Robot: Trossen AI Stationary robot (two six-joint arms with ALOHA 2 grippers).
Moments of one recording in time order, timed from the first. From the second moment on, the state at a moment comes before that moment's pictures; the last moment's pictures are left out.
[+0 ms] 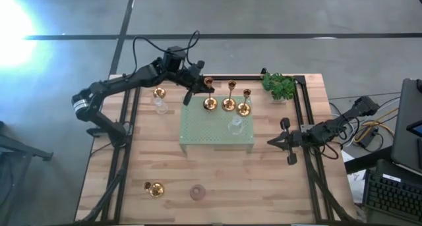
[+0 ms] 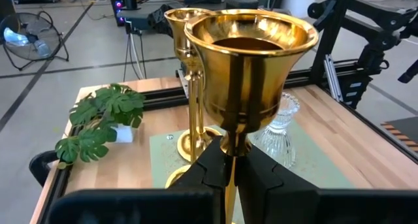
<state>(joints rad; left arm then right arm) 0.55 1.48 1.29 -0.16 0.77 0.32 0.52 0.21 0.01 0.14 0.44 0.01</state>
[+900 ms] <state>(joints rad) 0.54 1.47 1.27 -0.21 0.79 0.39 0.52 0.21 0.01 0.14 0.44 0.01</state>
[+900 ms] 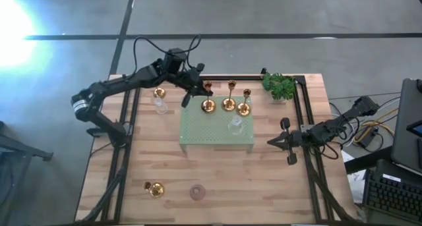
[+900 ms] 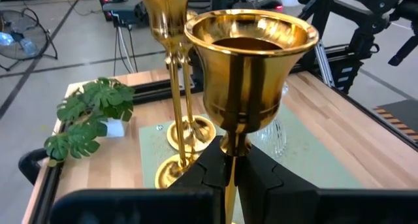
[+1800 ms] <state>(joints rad) 0.55 1.47 1.25 -0.15 0.79 0.44 0.52 0.21 0.01 0.14 0.44 0.01</state>
